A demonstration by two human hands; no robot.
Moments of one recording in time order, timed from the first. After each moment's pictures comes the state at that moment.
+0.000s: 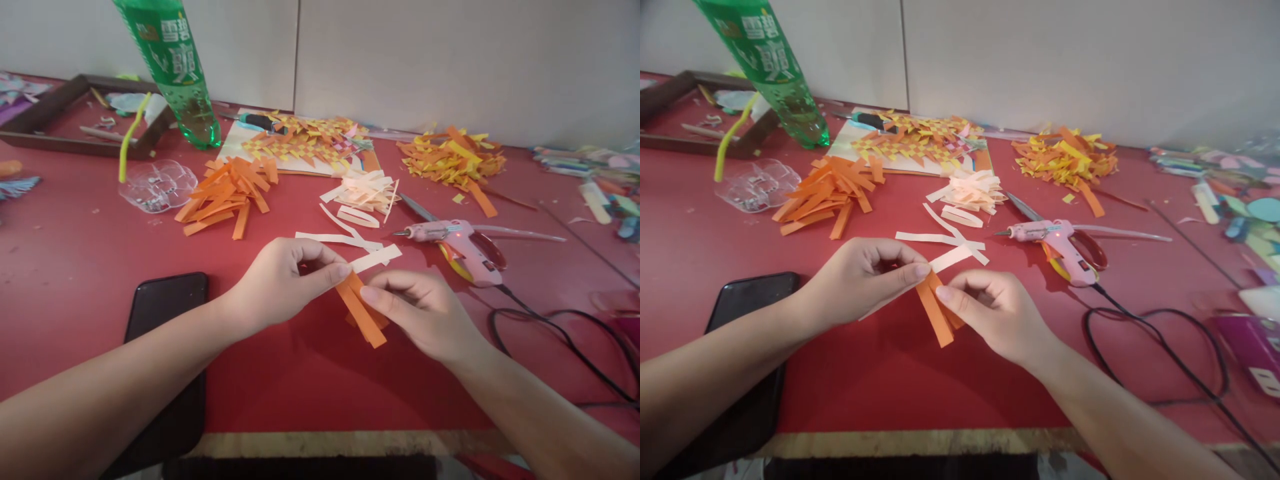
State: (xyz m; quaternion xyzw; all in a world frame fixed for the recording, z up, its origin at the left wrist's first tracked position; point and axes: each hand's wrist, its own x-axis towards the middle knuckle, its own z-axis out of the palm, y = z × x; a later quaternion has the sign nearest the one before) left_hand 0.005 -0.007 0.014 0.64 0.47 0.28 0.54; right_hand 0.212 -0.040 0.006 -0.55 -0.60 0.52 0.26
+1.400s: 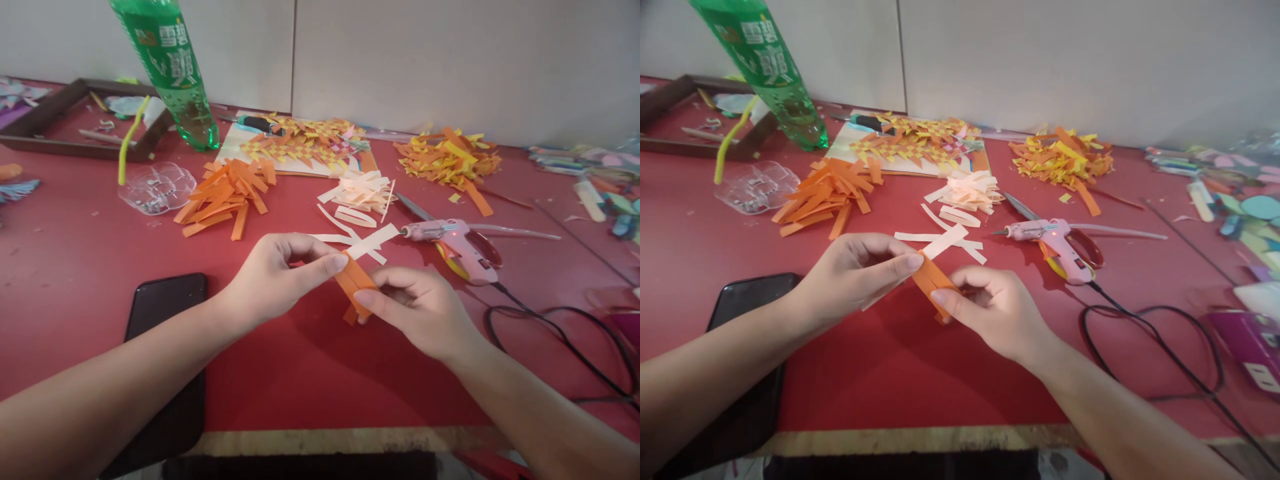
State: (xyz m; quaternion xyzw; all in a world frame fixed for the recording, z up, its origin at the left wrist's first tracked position) left_hand 0.004 -0.008 0.015 0.57 0.45 0.33 0.60; right_hand 0.210 -0.039 0.010 -0.53 -0.63 0.50 0.28
